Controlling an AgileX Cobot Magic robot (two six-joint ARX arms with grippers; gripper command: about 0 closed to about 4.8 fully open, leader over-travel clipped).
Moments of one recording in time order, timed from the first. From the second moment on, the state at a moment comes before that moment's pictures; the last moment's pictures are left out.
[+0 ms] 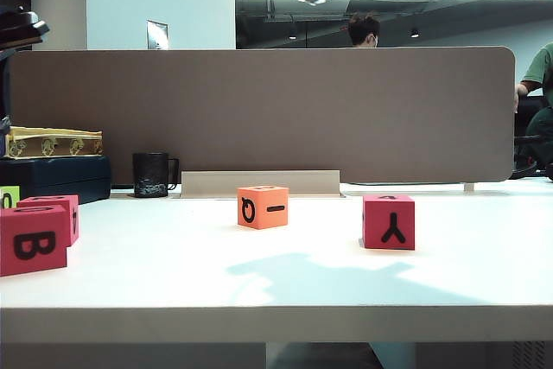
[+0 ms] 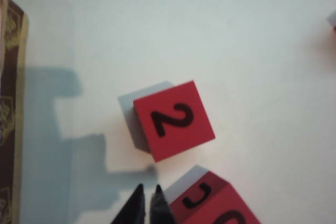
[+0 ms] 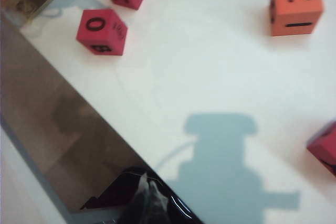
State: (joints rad) left arm 0.03 1.36 1.09 -0.68 0.18 -0.01; right arm 0.73 1.30 1.27 -0.75 -0.19 0.13
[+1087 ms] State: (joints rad) left arm -0.19 1.53 1.09 -0.89 0.07 0.30; right arm 0.78 1.30 1.27 -0.86 -0.11 0.07
